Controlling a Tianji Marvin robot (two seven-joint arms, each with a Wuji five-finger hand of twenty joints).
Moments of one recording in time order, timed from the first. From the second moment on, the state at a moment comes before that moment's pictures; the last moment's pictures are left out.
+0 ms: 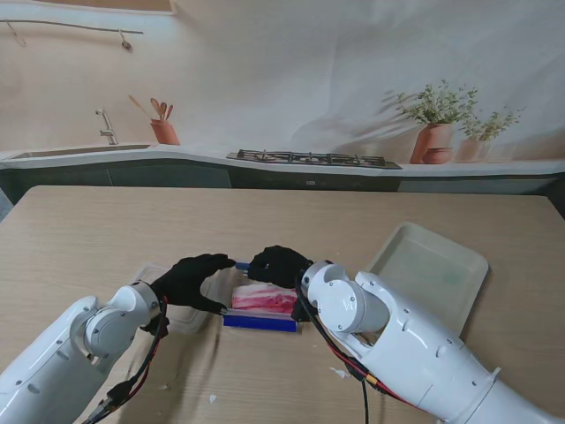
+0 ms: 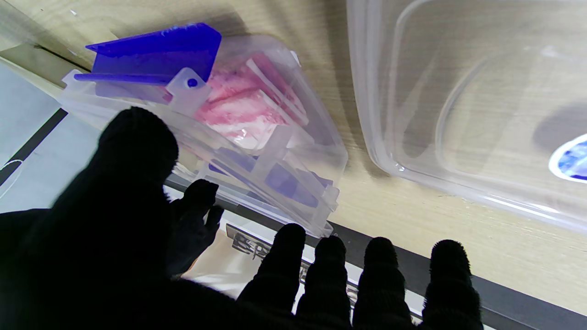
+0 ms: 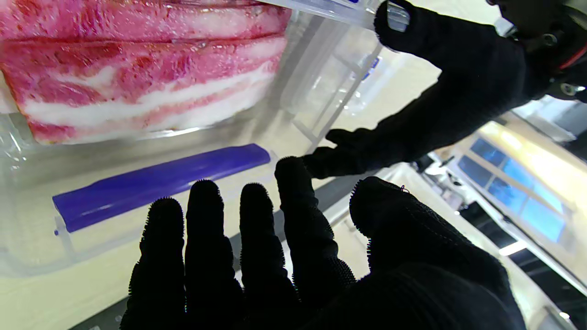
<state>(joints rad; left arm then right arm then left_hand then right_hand) 1.42 -1.04 -1.15 -1.37 0.64 -0.30 -0.22 -1.17 -1.15 0.73 -1.49 -0.30 0.22 0.14 0.53 -0.52 0.44 -0.07 0.20 0.16 0.21 0.17 0.18 0.11 0.11 0.22 0.09 0.12 0.13 0.42 -0.08 0.28 0.38 0.45 0.64 -0.16 0.49 -0.09 0.69 0.18 0.34 0.52 0.43 0.18 0.66 0.34 0.37 0.21 0.61 0.38 0.13 0.15 0.72 0.58</state>
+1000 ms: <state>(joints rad) 1.41 -1.04 -1.15 -1.37 0.65 -0.30 -0.22 -1.11 -1.21 0.63 -1.36 -0.24 0.29 0.10 0.52 -0.52 0.44 -0.07 0.20 0.16 0.21 0.17 0.17 0.11 0.10 0.22 0.09 0.12 0.13 0.42 -0.08 0.28 0.38 0.45 0.64 -0.16 0.47 -0.09 0.55 0.19 0.28 0.49 0.29 0.18 0.63 0.32 0.28 0.19 0.47 0.32 0.07 0.10 0.66 0.44</state>
